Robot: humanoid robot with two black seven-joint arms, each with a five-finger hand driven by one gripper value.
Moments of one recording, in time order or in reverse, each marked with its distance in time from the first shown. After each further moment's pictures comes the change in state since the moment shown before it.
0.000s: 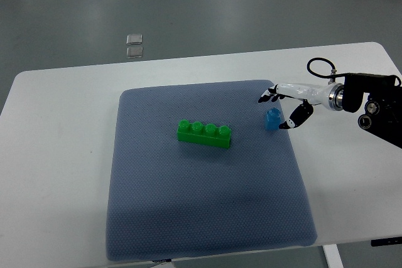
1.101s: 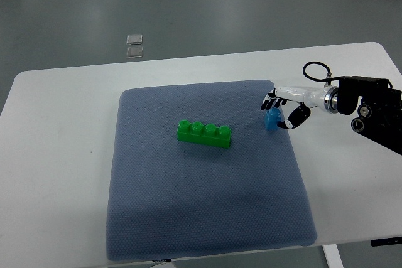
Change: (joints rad) left arm 0.000 0.000 0.000 0.000 0.000 0.000 0.000; right arm 0.000 0.040 -0.014 -0.045 -0.035 -0.018 -0.021
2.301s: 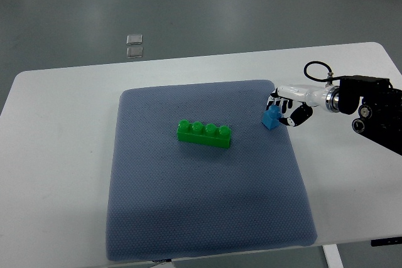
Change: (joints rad) left arm 0.000 0.000 0.000 0.000 0.000 0.000 0.000; right arm 0.002 0.000 -0.002 -0.014 -0.038 -0.008 0.004
